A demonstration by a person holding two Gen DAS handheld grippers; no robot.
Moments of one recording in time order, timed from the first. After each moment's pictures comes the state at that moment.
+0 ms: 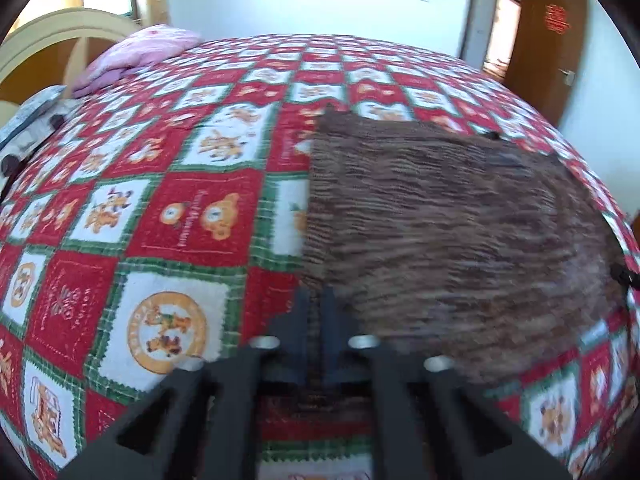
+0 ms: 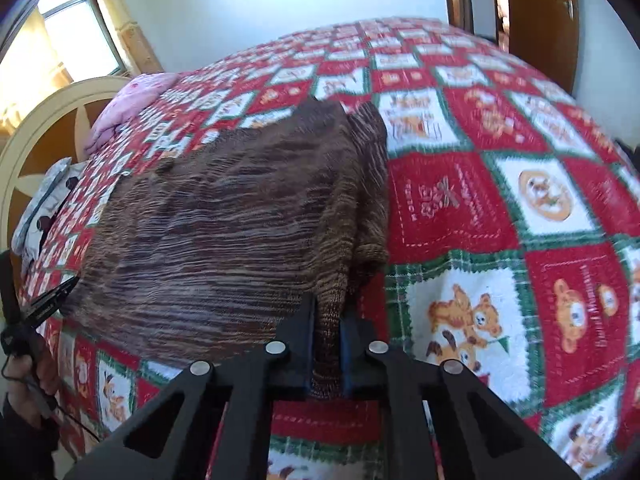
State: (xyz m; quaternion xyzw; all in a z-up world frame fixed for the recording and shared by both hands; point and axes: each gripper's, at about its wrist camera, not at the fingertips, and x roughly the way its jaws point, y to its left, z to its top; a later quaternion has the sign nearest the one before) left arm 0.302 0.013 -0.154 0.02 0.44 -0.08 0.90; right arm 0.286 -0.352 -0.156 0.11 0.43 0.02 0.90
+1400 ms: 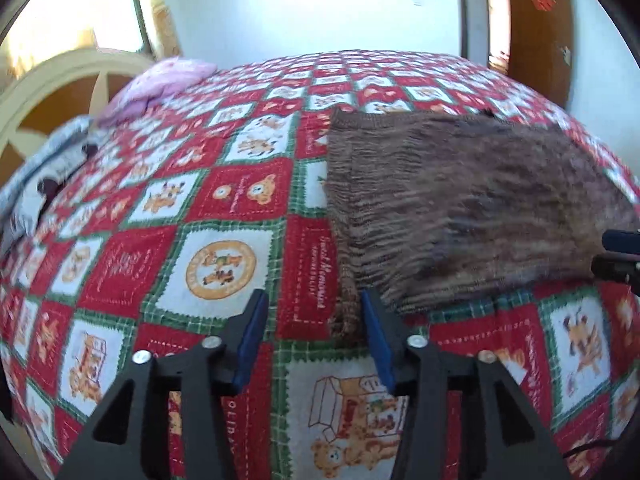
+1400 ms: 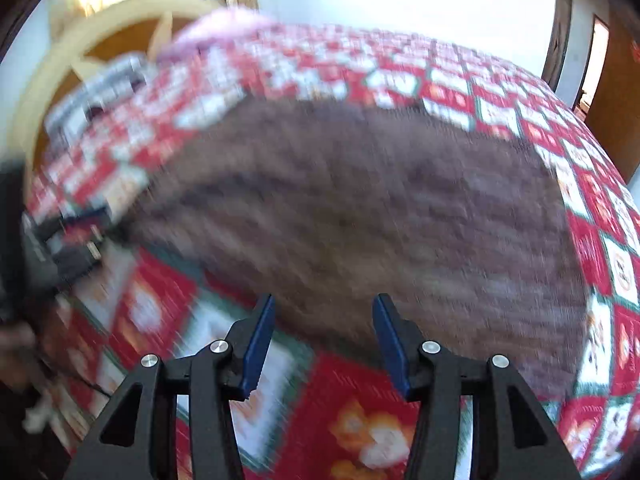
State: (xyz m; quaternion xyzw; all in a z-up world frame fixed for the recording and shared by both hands) left arm 0.248 0.022 -0.155 0.06 0.40 -0.03 0.91; right arm 0.271 -0.184 -0.145 -0.03 0.43 0.13 0.89
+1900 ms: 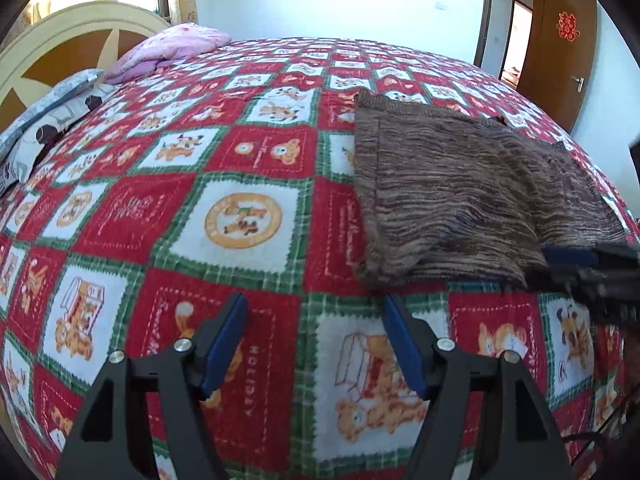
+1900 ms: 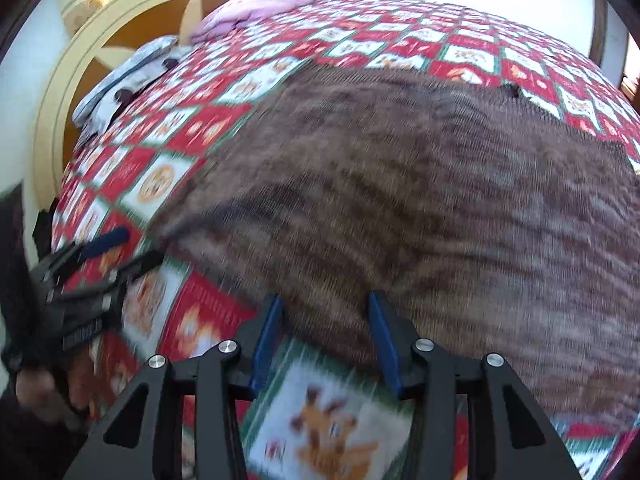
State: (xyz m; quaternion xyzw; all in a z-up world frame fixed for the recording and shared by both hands) left arm 0.235 0.053 -0.165 0.01 0.43 -0.04 0.90; right arm 0.297 -0.126 -0.178 -0.02 0.50 0.21 0.84
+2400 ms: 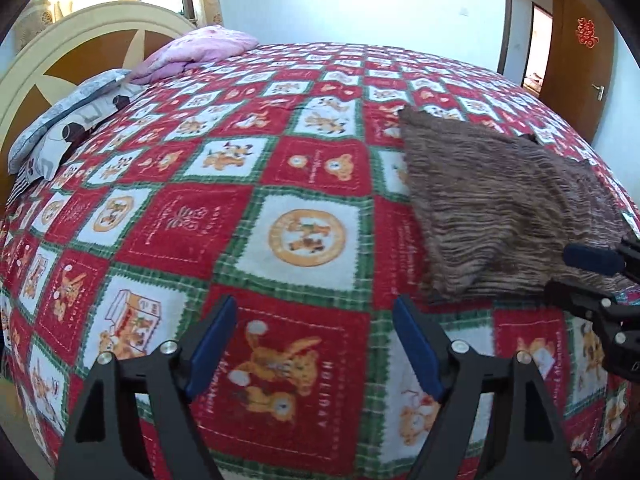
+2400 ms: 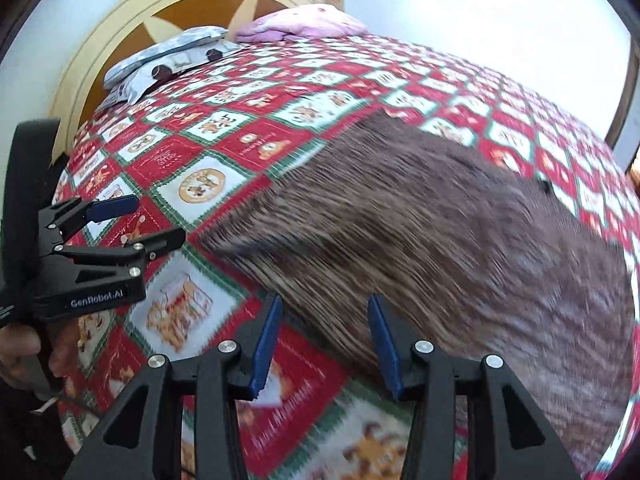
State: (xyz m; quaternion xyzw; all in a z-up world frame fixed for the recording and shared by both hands) left arm 0.246 0.082 -0.156 0.01 0.43 0.01 0.90; right arm 0.290 -0.068 -0.152 -0.12 0.41 0.23 0.87
